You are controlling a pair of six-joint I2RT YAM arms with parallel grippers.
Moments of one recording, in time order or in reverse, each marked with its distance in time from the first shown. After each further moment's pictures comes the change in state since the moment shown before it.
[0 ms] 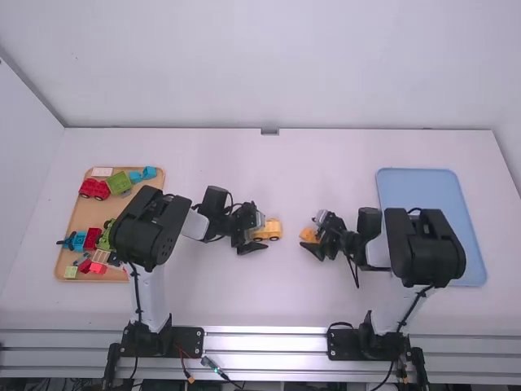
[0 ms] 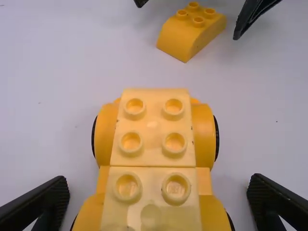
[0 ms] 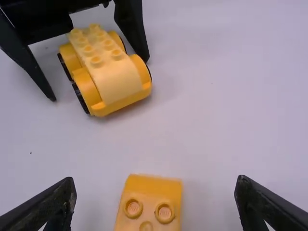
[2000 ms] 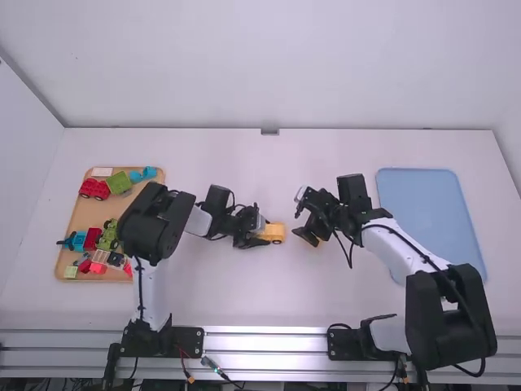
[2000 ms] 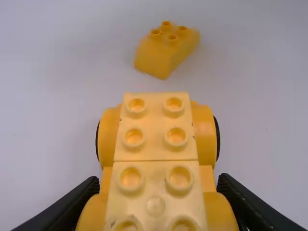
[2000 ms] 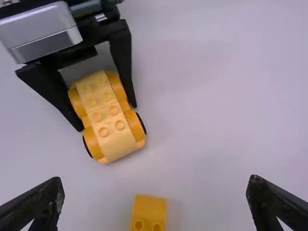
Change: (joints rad) left arm -0.003 0.052 0.045 -0.029 0.101 0.103; right arm 0.231 -0.446 0.352 -0.948 0.381 -0.027
